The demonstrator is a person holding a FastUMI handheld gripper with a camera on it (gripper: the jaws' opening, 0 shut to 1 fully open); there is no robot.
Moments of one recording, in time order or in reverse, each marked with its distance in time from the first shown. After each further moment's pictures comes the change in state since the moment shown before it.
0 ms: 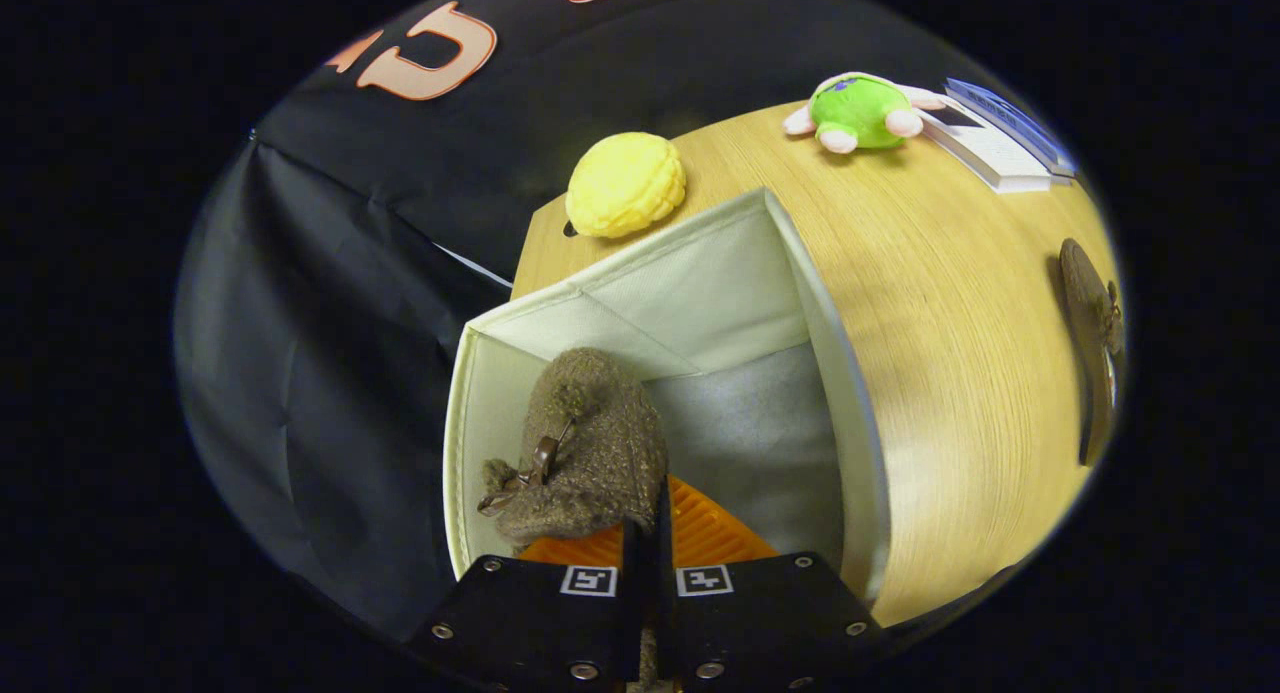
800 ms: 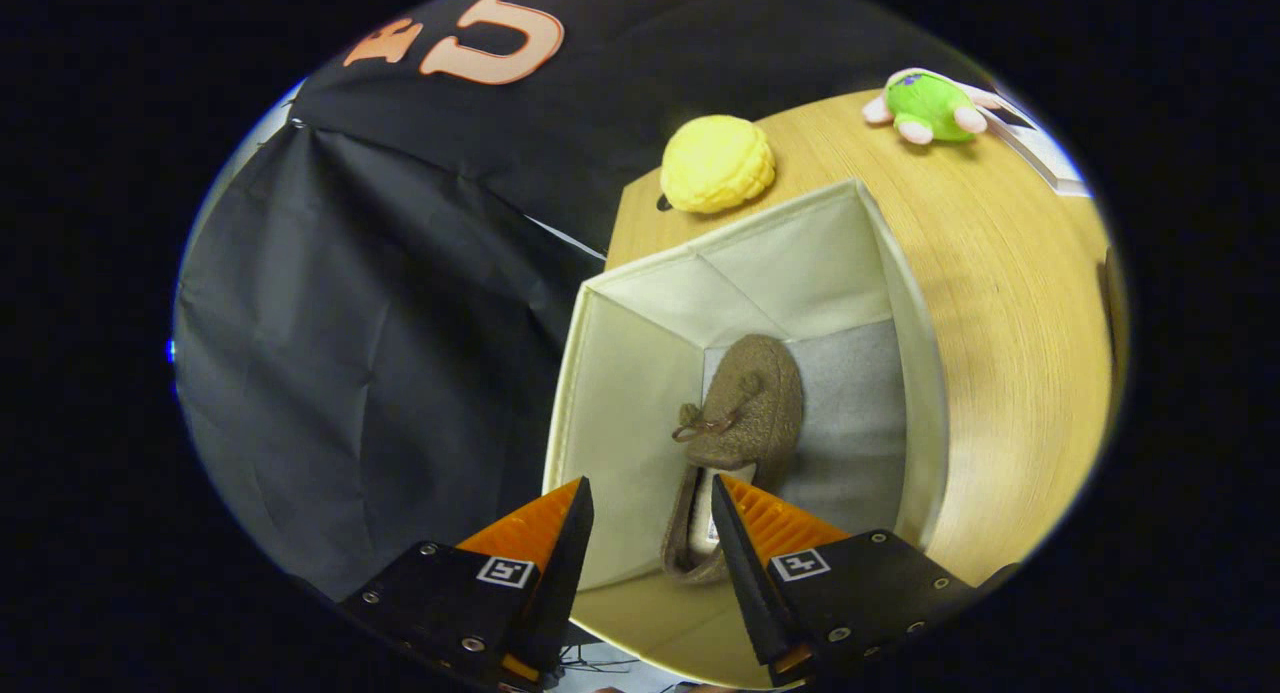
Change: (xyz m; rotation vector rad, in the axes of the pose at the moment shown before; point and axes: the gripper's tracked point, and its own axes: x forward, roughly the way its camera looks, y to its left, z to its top) arm -0.066 0.042 -0.012 -0.124 0.014 0.305
